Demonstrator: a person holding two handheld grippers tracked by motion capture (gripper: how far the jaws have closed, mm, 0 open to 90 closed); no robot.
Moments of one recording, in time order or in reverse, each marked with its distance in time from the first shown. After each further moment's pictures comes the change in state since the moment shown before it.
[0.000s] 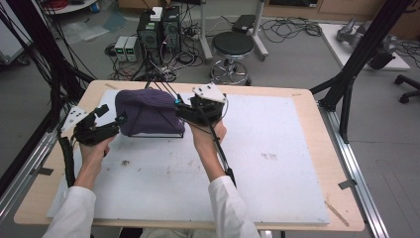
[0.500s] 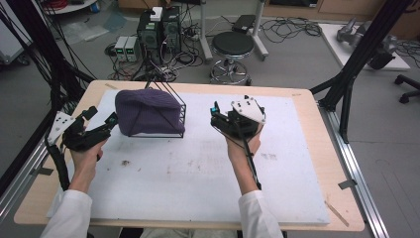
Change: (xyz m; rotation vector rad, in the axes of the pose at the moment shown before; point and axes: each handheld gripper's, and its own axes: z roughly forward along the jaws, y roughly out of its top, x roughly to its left) left arm -0.007 0.006 -0.023 -0.051 0.032 0.012; right arm -0.060 -0.026 -0.058 -0.055 -0.182 -0.014
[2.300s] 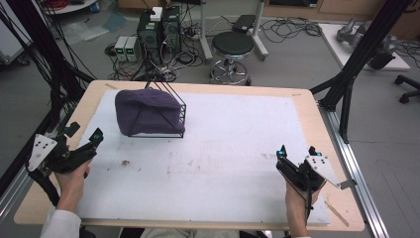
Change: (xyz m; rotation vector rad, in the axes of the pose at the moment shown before) left arm 0.007 -0.022 -0.060 -0.047 0.092 0.022; right arm -0.129 -0.115 -0.105 0.025 -0.234 0.150
